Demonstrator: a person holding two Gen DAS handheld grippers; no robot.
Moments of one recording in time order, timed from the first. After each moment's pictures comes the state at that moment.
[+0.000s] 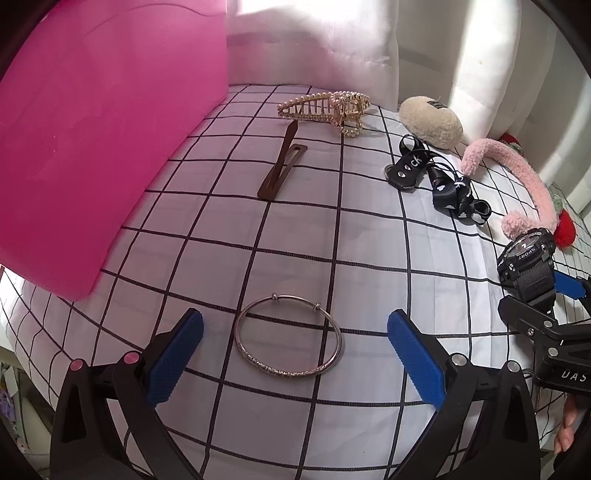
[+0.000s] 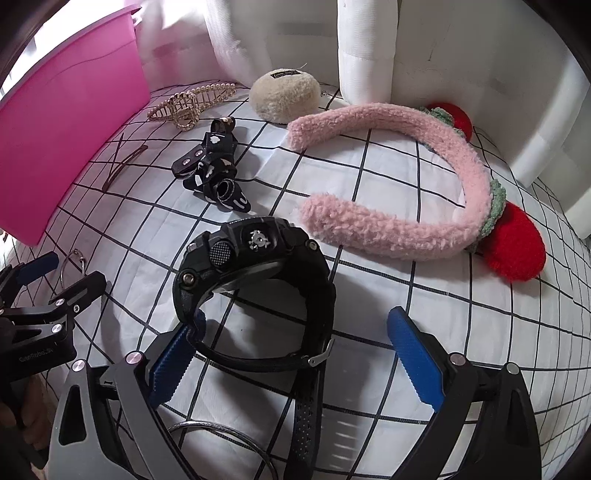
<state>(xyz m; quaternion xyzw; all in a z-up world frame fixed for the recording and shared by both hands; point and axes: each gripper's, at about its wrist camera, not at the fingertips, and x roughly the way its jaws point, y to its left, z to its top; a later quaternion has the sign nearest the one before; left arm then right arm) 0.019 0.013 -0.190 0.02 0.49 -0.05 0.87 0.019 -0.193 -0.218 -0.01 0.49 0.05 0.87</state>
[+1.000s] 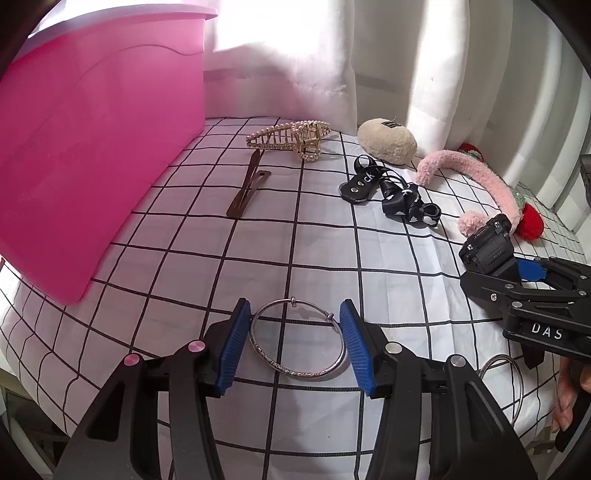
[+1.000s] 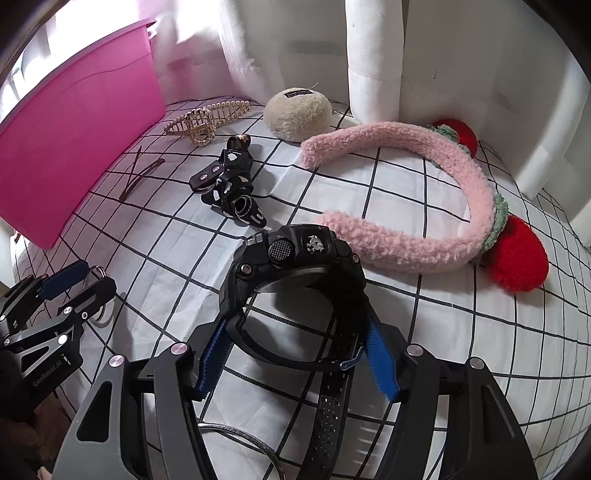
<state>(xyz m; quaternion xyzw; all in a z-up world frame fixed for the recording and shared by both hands) -0.009 0.001 -0.176 0.02 0.44 -0.09 0.89 0.010 -0.198 -0.209 0.01 0.47 0.08 0.88</state>
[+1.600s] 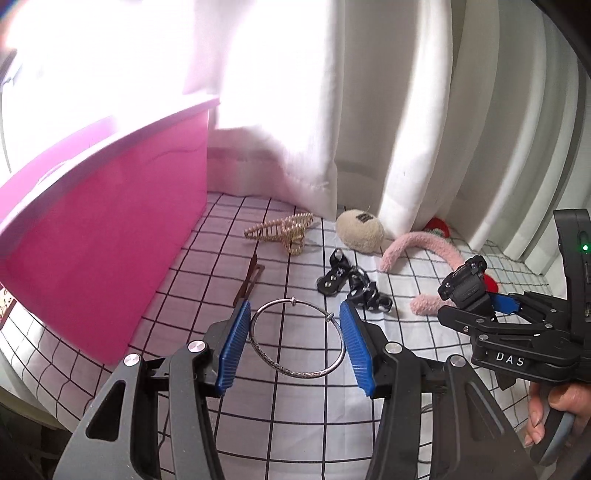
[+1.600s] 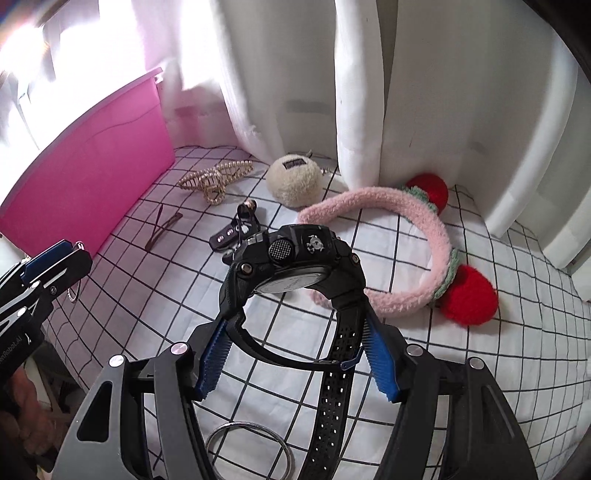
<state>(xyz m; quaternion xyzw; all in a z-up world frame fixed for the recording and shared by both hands) -0.011 0.010 -0.082 -0.01 0.36 -0.12 0.93 -0.002 -0.201 -0.136 0.01 0.43 0.07 0.90</state>
